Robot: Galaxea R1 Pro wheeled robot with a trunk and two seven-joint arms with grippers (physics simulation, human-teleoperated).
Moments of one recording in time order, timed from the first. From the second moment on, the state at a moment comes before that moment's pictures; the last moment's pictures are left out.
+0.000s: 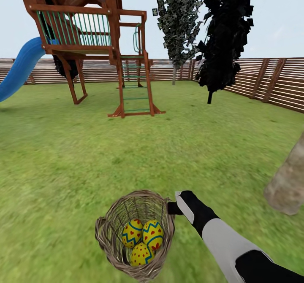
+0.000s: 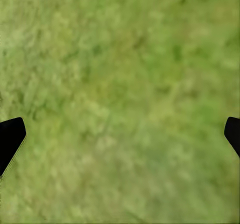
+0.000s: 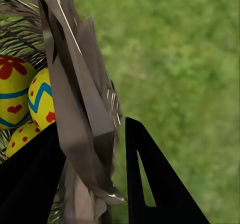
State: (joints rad) left arm -0.01 0.03 0.70 -0.62 -0.61 -0.09 0.05; right arm -0.82 0.13 0.31 -0.48 -0.43 0.72 -0.25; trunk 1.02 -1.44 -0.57
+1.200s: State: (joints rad) left arm -0.01 0.03 0.70 -0.62 -0.61 -0.09 0.05; right arm -0.82 0.13 0.31 -0.48 -0.44 0.72 -0.25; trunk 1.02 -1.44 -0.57
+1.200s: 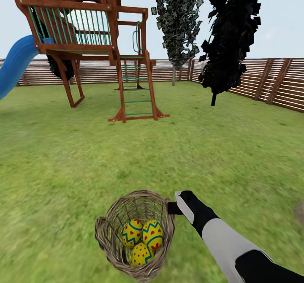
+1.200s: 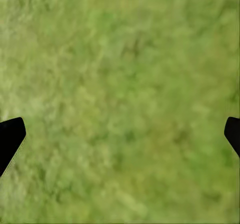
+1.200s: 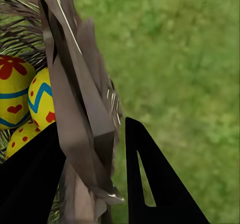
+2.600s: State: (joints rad) left arm -0.01 0.03 0.70 -0.62 -0.61 -0.09 0.05; right arm -0.82 0.13 0.31 -0.48 -0.44 0.72 -0.25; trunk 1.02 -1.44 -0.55
